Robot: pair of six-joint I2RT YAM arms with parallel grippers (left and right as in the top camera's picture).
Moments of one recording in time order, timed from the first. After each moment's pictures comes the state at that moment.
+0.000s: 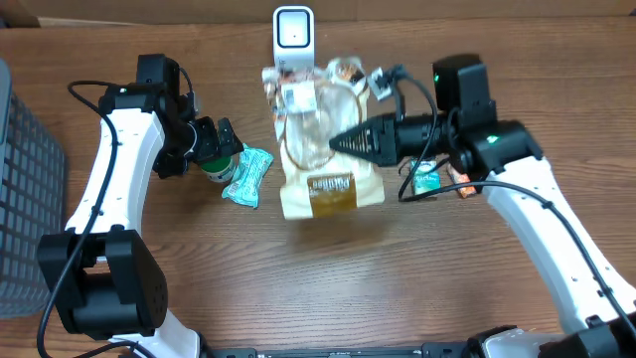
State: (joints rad) left arm 0.03 1.80 1.50 -1.12 0.18 -0.26; right arm 0.31 1.50 1.34 -0.57 -1.05 0.28
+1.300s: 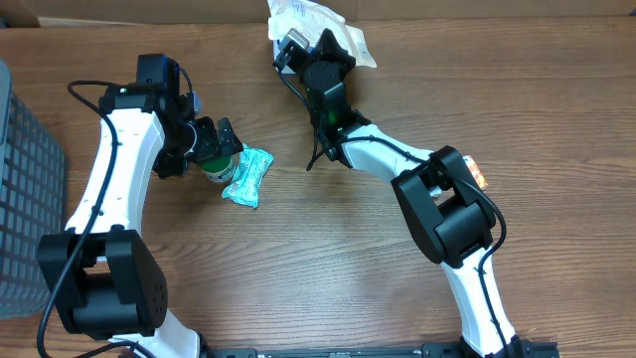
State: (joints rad) left arm 0.03 1.80 1.50 -1.11 0.18 -0.26; right arm 0.57 2.34 1.62 0.62 0.62 -0.94
